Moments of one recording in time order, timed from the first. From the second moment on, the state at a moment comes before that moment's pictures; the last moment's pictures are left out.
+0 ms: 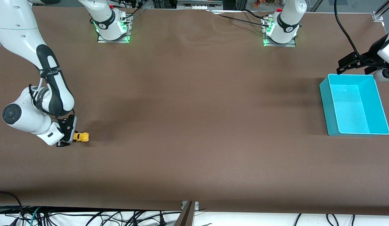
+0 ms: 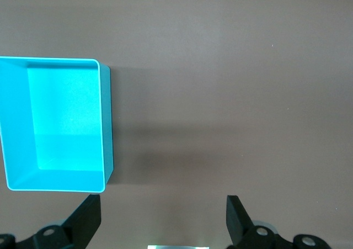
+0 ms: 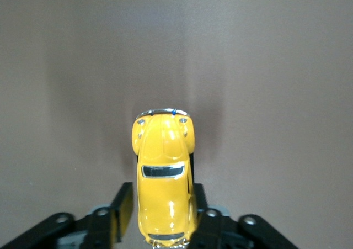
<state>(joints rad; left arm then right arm) -0.05 -0.02 0.06 -1.60 0.00 1.49 -0.02 -0.11 0.67 -0.02 -1.71 0.04 2.41 -1.73</state>
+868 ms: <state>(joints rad) -0.05 -0.02 0.06 -1.60 0.00 1.49 -0.02 -0.10 0.63 0.04 -1.54 0.10 2.19 -1.57</state>
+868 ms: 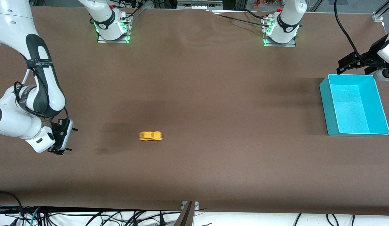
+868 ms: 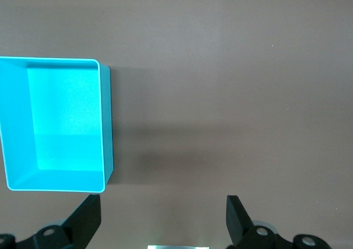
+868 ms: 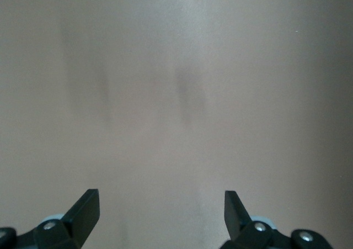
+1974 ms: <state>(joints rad) -0.05 -0.02 0.06 -1.60 0.00 1.49 -0.02 -0.10 0.40 0.04 -1.38 0.10 1.71 -0.82</state>
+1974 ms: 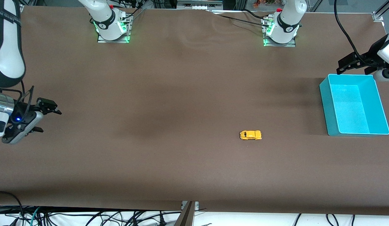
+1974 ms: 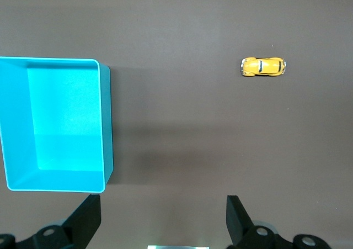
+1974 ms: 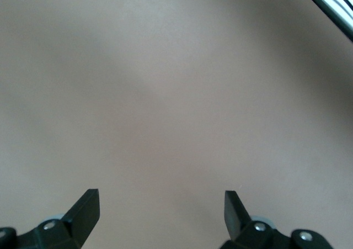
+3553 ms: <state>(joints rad) -0.06 0.01 0.07 -1.55 0.00 1.50 -0.02 -0.05 0.28 0.02 -1.26 -0.13 1.53 -0.32</state>
